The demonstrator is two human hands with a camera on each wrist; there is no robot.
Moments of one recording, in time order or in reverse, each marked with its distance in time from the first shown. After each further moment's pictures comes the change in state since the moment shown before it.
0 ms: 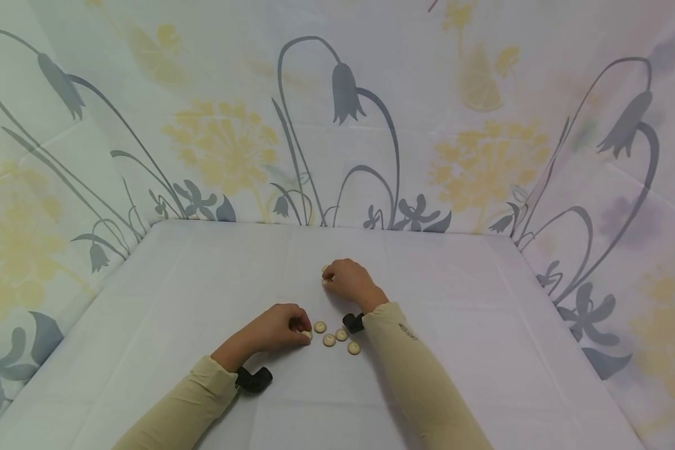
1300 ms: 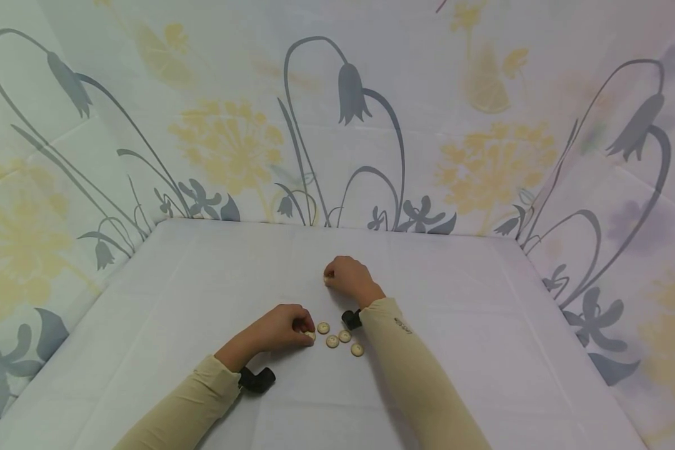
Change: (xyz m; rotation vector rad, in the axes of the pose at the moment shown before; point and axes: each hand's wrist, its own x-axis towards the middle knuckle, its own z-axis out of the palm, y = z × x) left_hand -0.001 0.000 -0.001 0.006 0.004 0.000; right_hand 0.017 0.001 0.006 -0.021 -0.011 0.030
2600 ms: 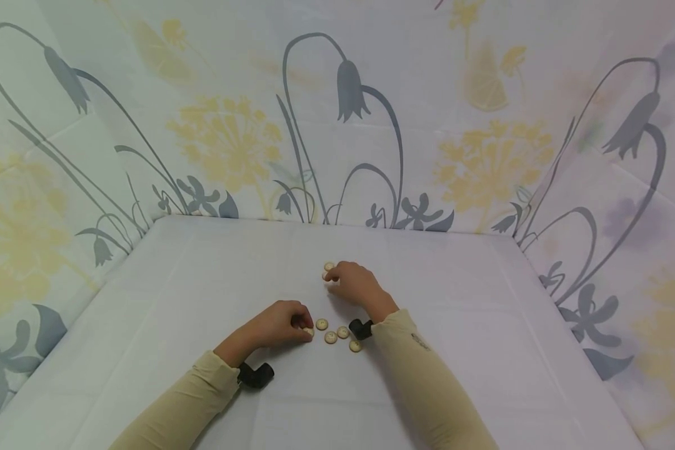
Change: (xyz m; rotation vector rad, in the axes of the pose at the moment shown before) left_hand 0.002 0.000 0.000 0.000 -0.019 -0.031; right_hand -0.037 -0.003 -0.010 0.012 -0.014 -0.053
